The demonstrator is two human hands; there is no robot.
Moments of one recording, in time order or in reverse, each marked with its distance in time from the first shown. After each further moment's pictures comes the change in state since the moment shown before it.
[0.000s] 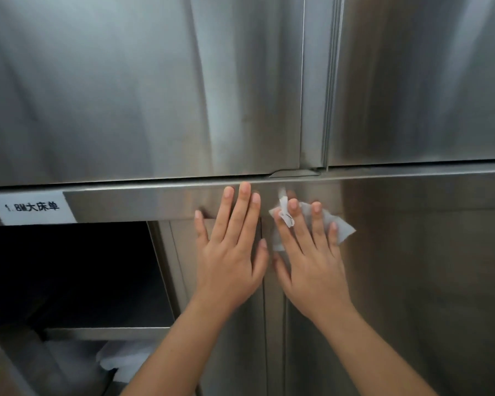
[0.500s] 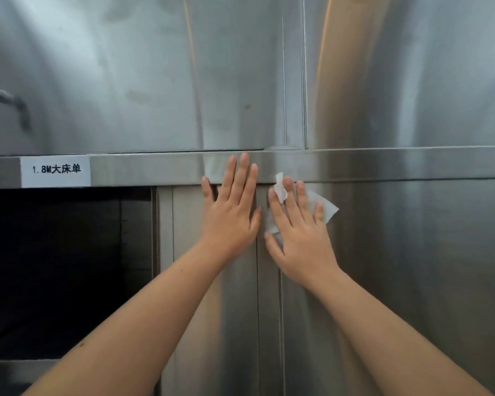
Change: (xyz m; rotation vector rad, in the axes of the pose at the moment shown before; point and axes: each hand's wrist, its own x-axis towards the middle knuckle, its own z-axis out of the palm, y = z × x) left_hand 0.000 -0.008 0.032 0.080 0.084 0.047; right_hand -0.017 0.003 0.019 -0.054 -0.018 -0.041
